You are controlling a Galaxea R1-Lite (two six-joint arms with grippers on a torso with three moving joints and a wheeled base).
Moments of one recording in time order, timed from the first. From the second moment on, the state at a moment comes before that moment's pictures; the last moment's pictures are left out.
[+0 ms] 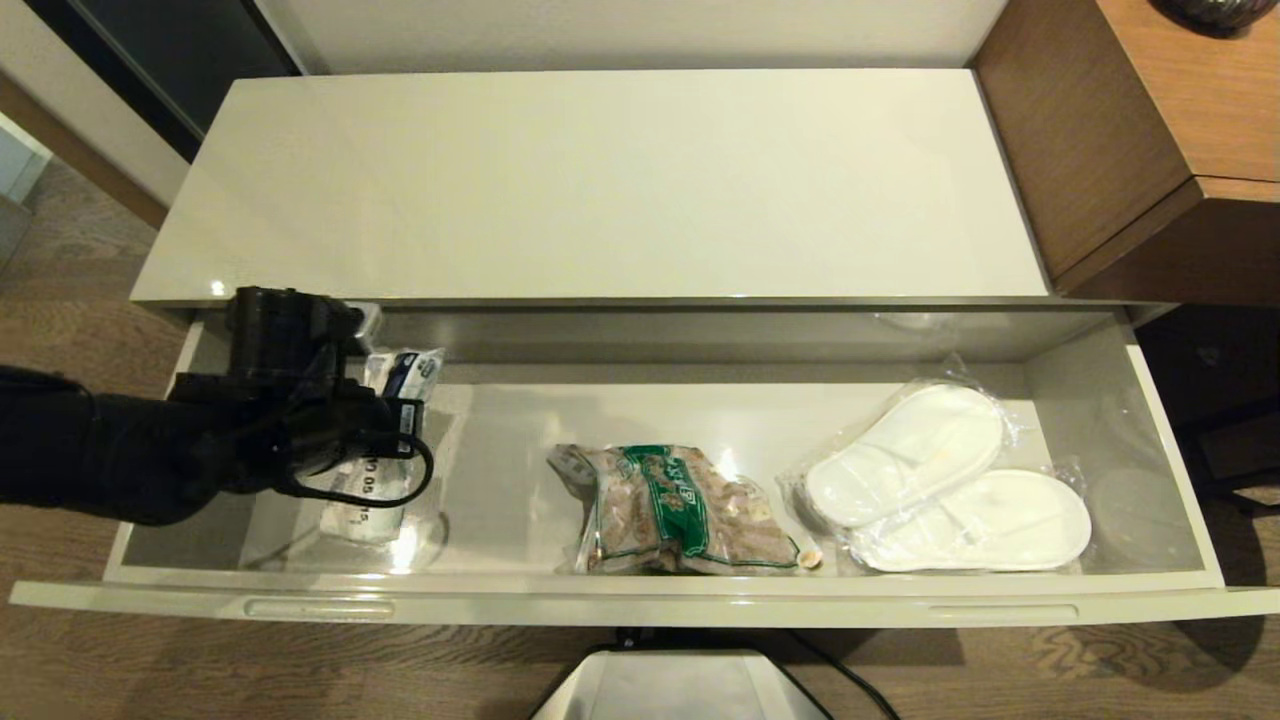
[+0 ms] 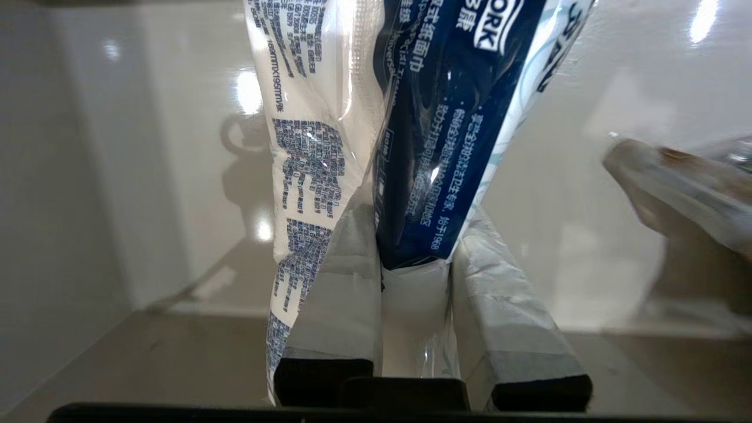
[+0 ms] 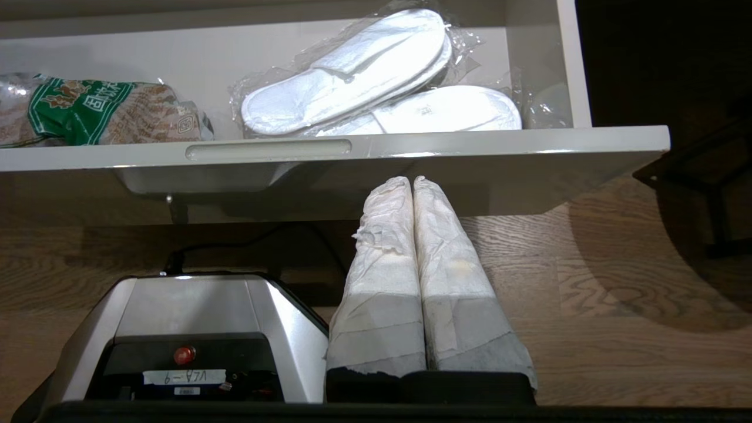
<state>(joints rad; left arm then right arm) -0.21 1.73 -0.95 -0.25 0.22 0.00 0.01 0.00 0.00 0.00 -0.02 0.04</state>
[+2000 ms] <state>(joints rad) -0.27 2.20 -1.94 -0.37 0.24 0.15 0.01 0.00 0.00 0.00 -0.02 0.04</state>
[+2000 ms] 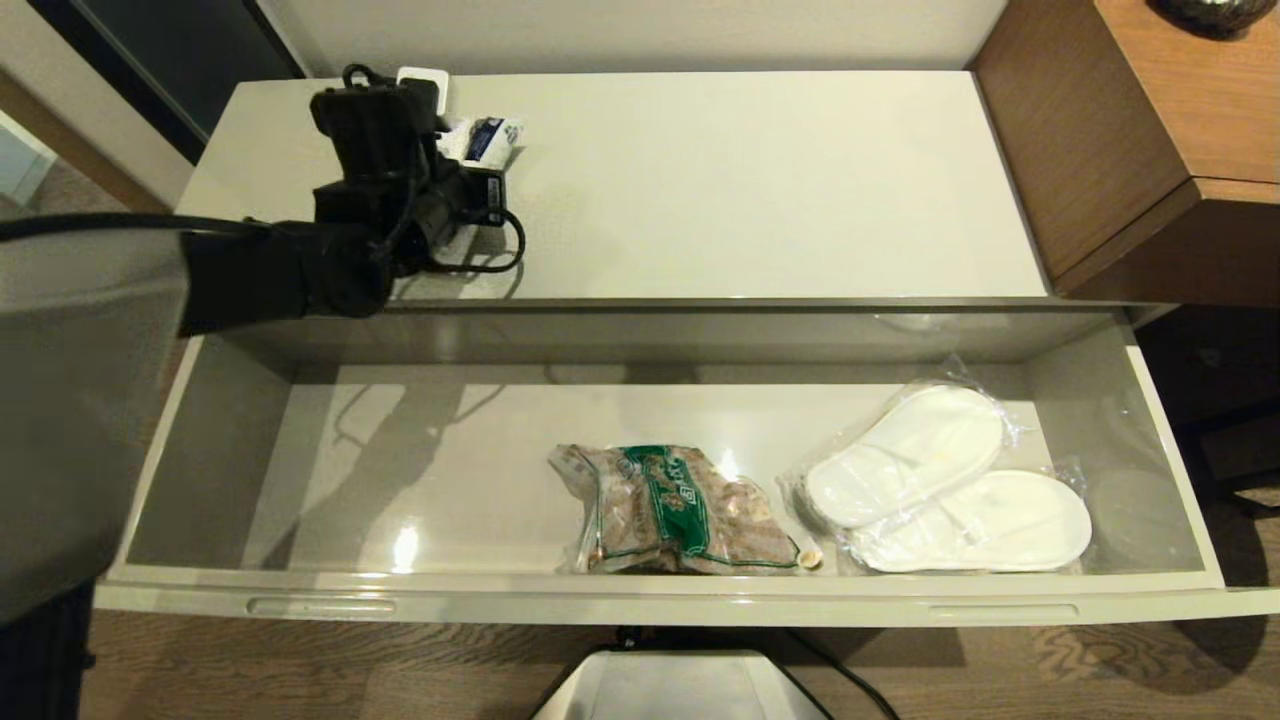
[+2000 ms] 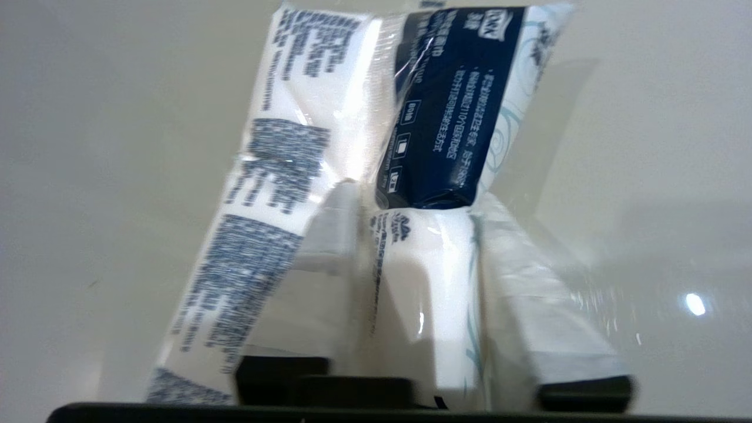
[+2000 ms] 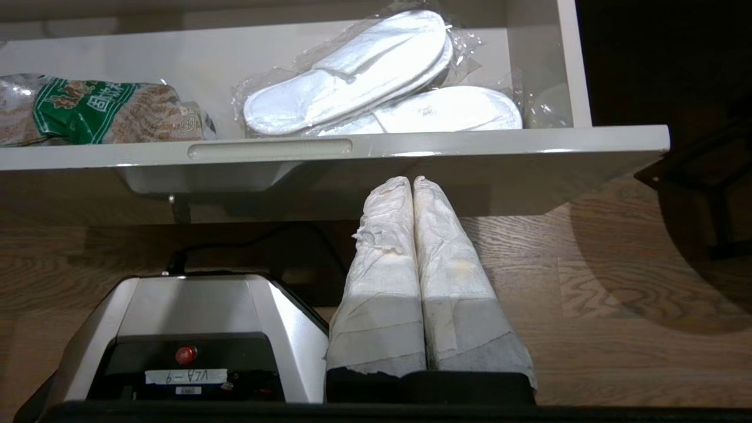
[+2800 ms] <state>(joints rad) -0.32 2.11 -1.91 -0.48 0.39 0.20 0.01 0.00 0.00 0.00 -0.02 0.04</state>
